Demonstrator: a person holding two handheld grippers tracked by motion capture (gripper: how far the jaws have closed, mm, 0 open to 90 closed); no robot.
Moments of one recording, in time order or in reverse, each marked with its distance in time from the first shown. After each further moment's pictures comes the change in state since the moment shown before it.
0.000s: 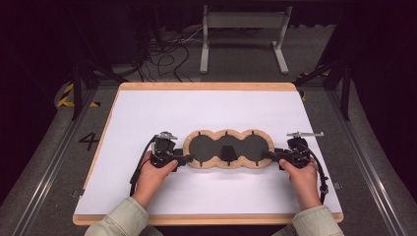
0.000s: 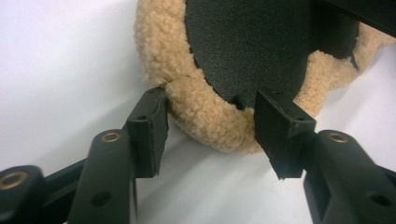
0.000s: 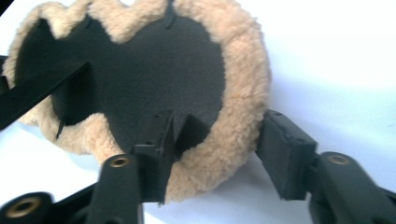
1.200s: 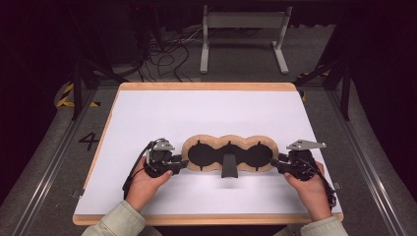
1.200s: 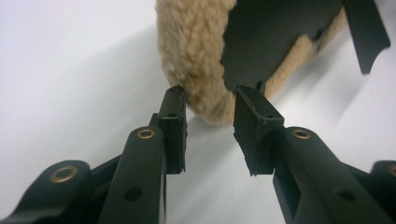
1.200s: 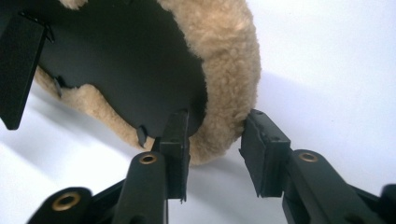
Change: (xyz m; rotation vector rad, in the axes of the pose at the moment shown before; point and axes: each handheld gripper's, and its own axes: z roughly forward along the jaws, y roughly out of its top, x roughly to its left) left arm -0.021 -0.018 -0.026 0.003 0.026 0.166; right arm 0.029 -0.019 -0.032 -0.005 -0.144 -0.287
